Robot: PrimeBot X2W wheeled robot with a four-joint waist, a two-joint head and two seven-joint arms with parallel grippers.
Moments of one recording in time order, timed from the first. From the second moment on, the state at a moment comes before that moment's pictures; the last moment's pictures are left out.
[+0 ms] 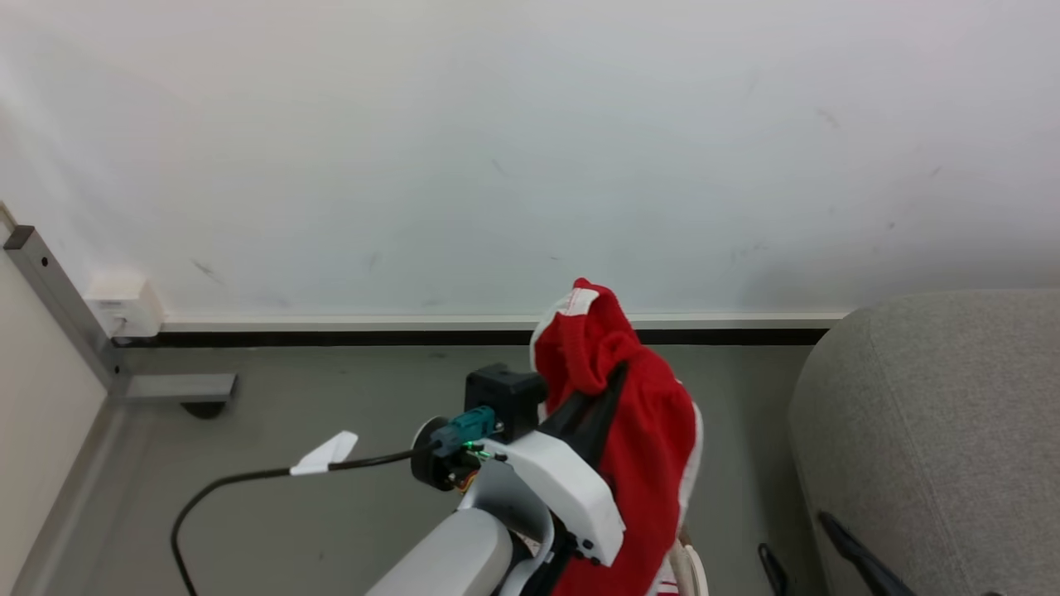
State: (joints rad) left arm -0.50 0.05 -0.72 0.27 -0.56 0.13 -0.05; right arm 0.14 -0.27 0.32 -0.04 0.26 0.13 -0.26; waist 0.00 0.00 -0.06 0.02
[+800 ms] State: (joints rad) left arm -0.52 0.05 -0.89 0.11 -0.63 0.18 0.03; right arm -0.34 -0.09 0.55 0.49 0.22 0.13 -0.26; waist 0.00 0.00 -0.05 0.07
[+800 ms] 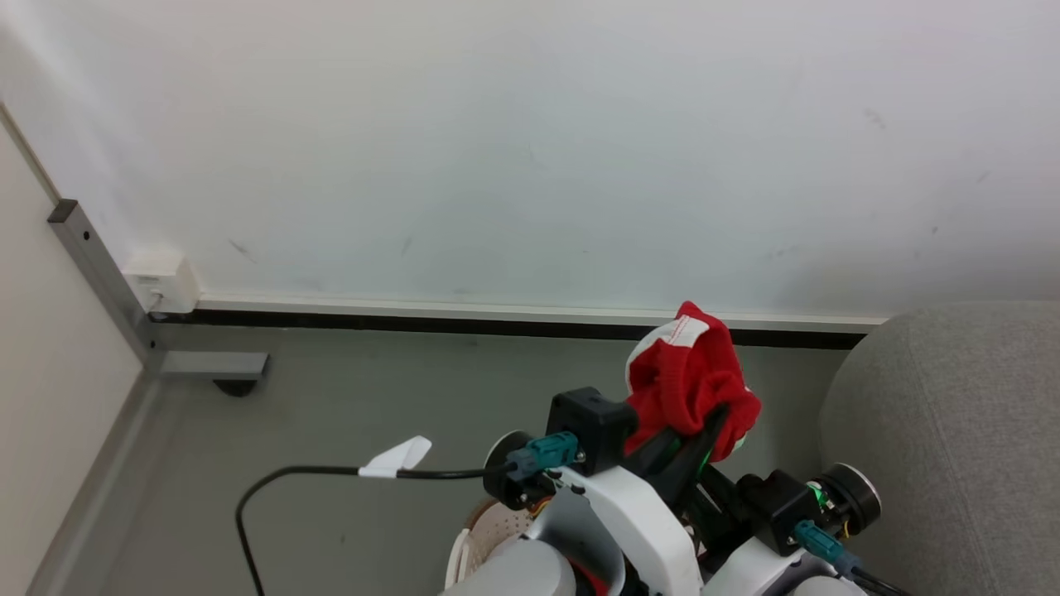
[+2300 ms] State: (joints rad) left arm -0.54 0.07 -0.93 0.29 -0.64 0.18 -0.08; right arm -0.30 -0.31 0.29 0.31 0.38 0.13 -0.26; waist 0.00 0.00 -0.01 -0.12
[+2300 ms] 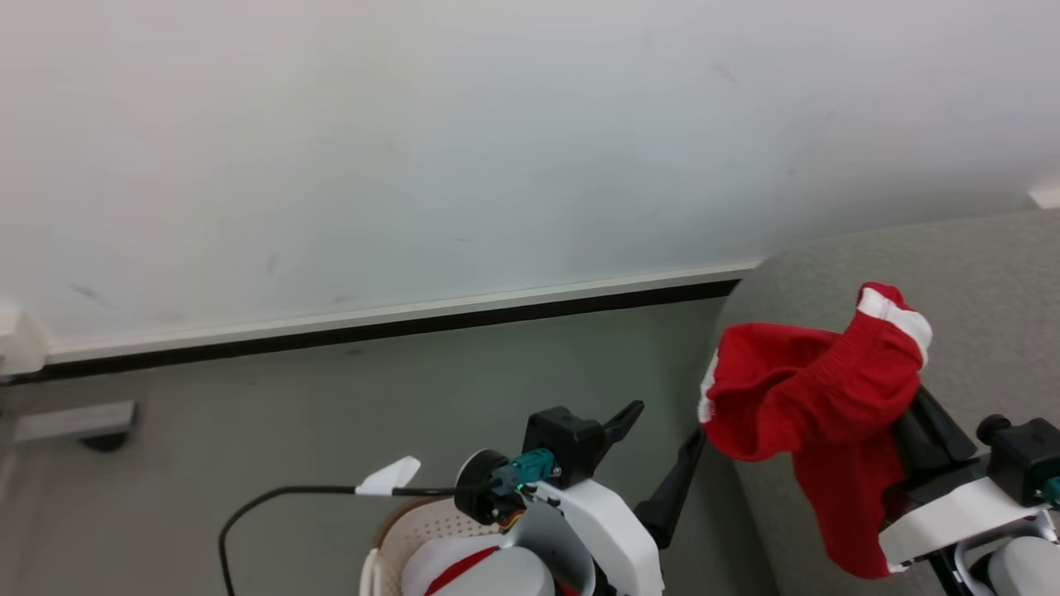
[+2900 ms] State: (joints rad) left arm -0.53 0.07 -0.97 0.25 -0.63 0.16 -0.09; right arm -0.26 -0.37 0.21 0.26 0.41 0.13 -0.26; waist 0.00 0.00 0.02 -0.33
